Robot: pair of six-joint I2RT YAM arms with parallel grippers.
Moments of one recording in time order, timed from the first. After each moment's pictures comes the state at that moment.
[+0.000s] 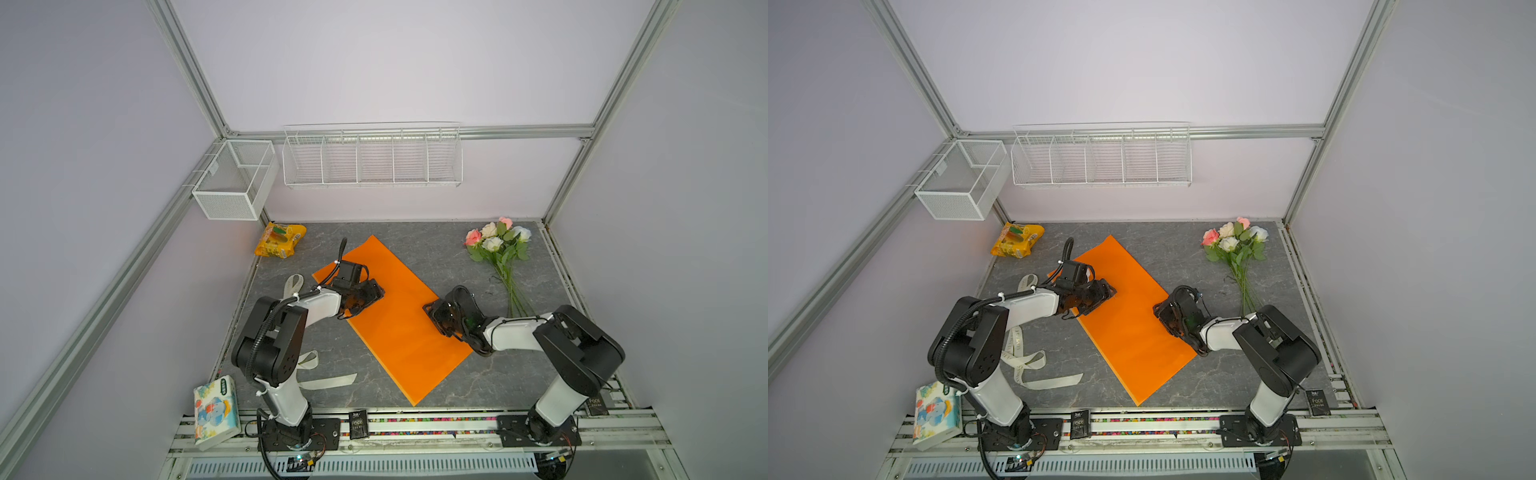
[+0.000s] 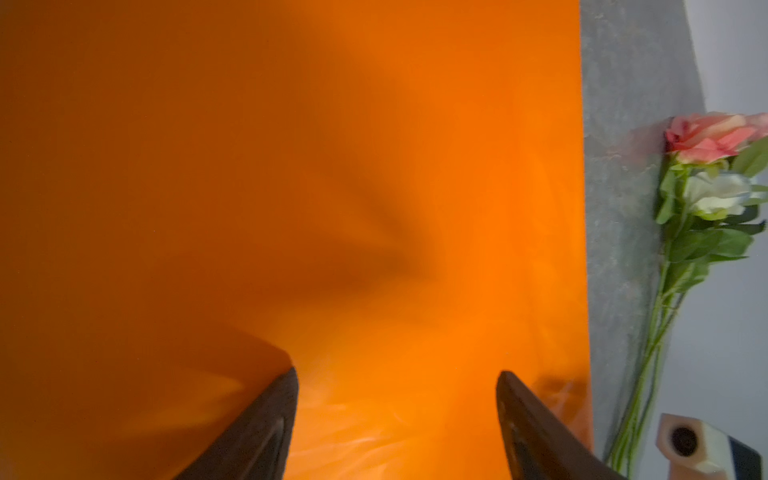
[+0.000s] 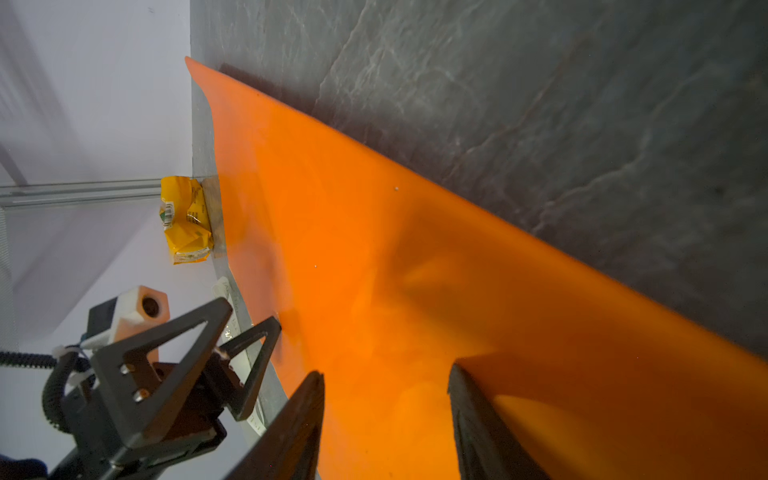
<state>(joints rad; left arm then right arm) -0.40 1.78 0.94 -0.07 0.27 -0.84 0.68 1.70 0.65 0.36 -0.08 1.36</state>
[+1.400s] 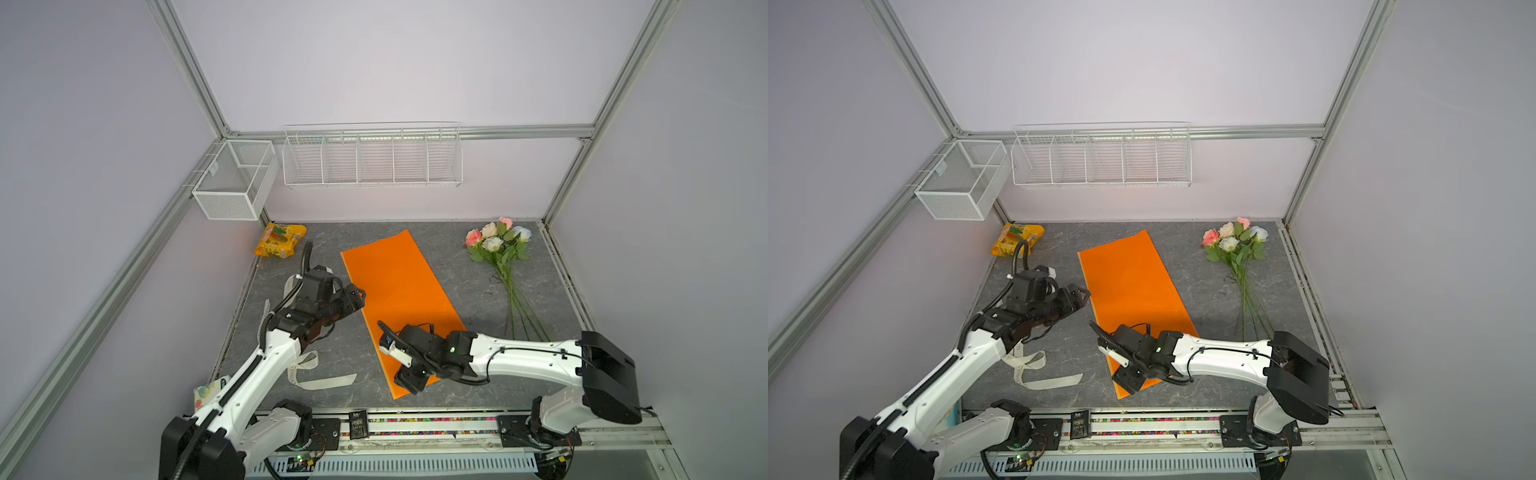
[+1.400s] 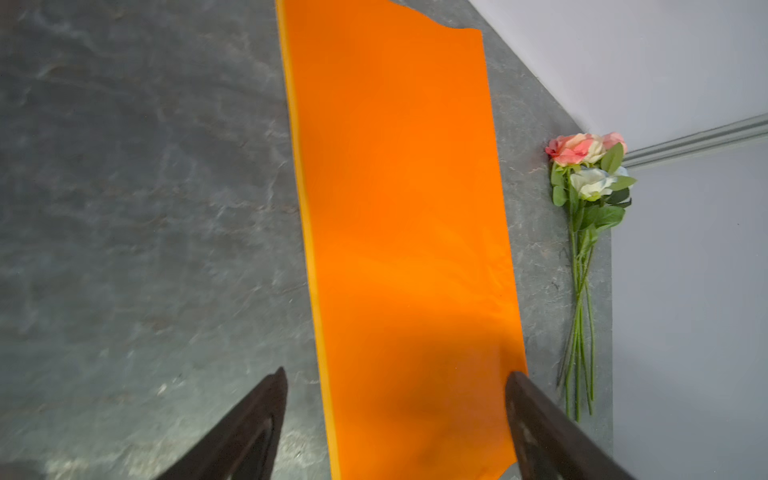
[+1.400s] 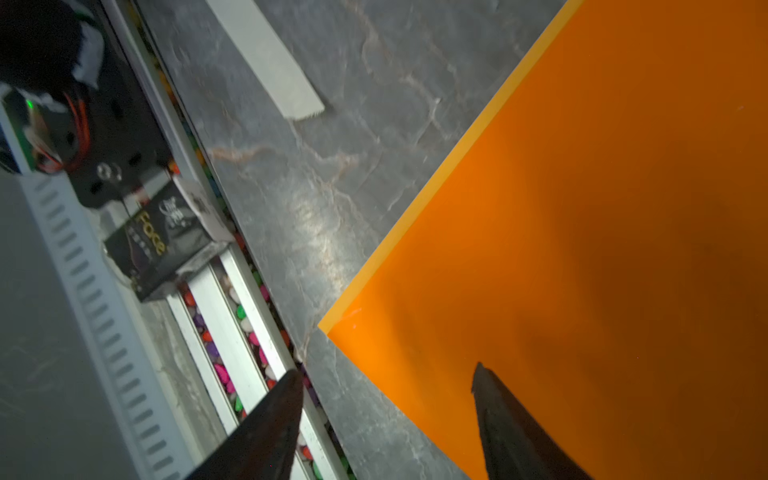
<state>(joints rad) -0.39 1.00 0.74 -0.49 0.12 -0.80 1.26 1.56 1.00 -0.55 -0.01 0.18</state>
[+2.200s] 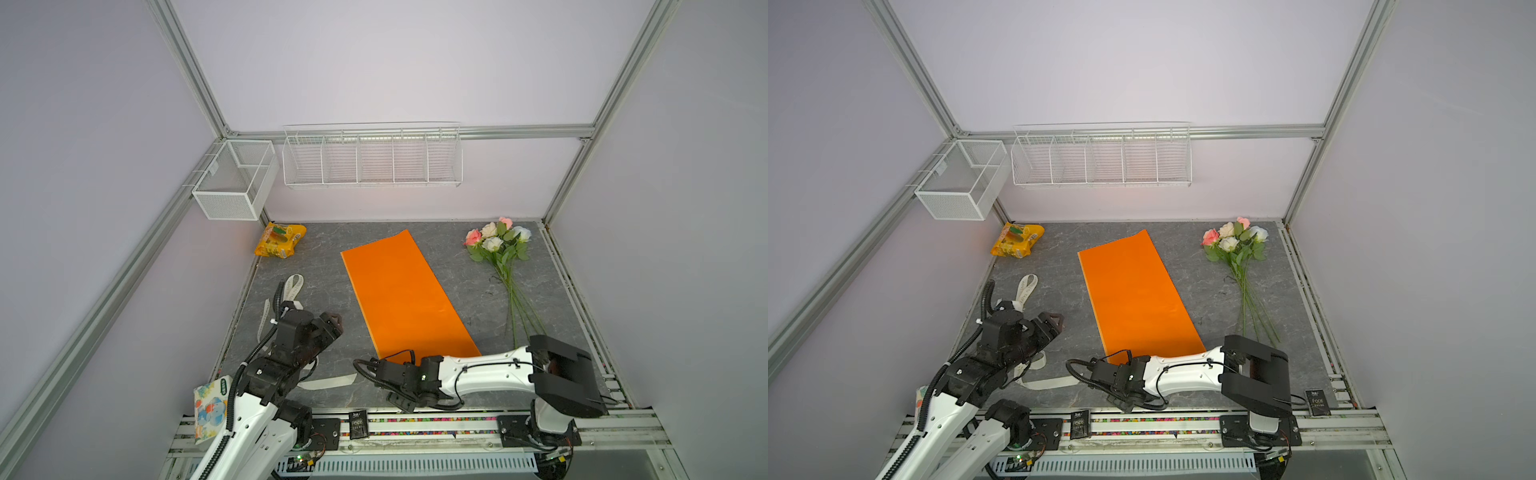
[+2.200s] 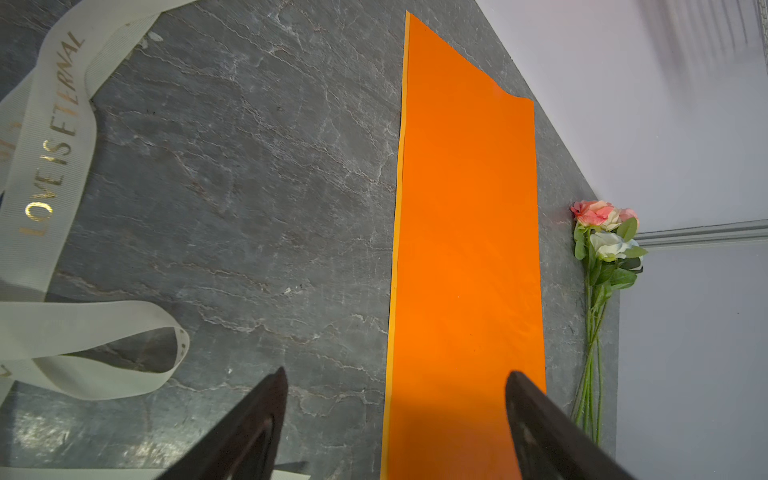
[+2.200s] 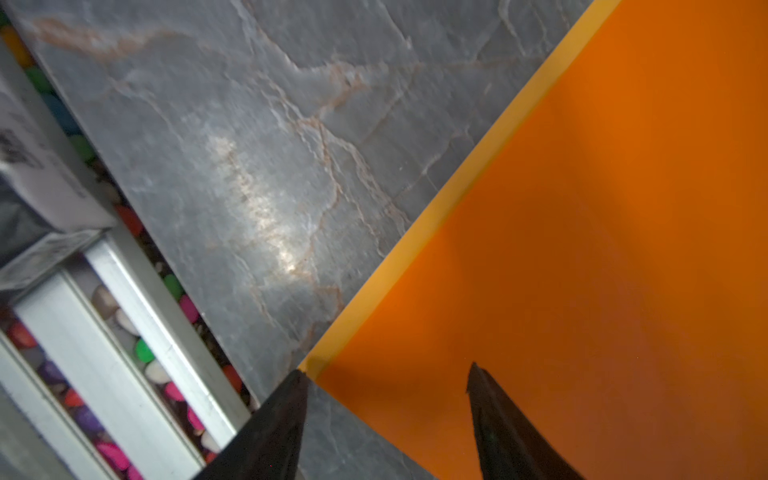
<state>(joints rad) -0.38 0.60 0.59 -0.69 -0.03 -0.96 1.40 1.77 1.05 -0.54 0.19 0.26</state>
